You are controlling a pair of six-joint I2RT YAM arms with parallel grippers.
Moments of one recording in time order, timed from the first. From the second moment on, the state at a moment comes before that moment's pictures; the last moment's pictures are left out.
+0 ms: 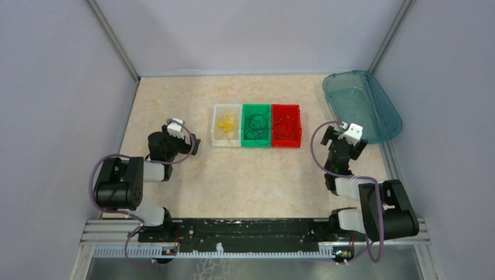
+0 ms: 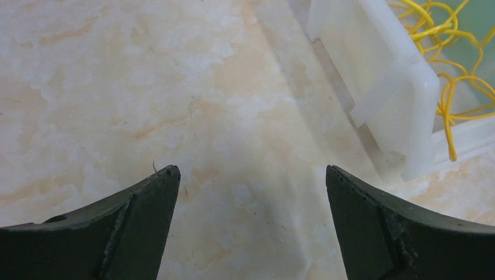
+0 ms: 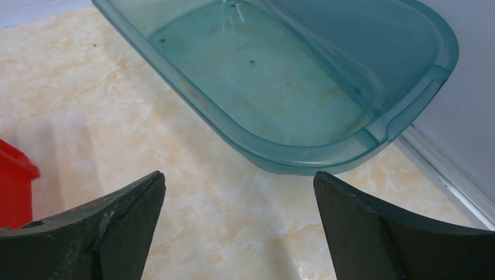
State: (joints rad) left arm 0.00 1.54 0.36 0.85 0.35 0.12; right arm 0.13 1.24 0.22 0.86 0.62 0.12
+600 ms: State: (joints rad) left arm 0.00 1.57 0.25 1.18 0.22 0.08; right arm 0.10 1.46 0.15 1.20 0.44 0.04
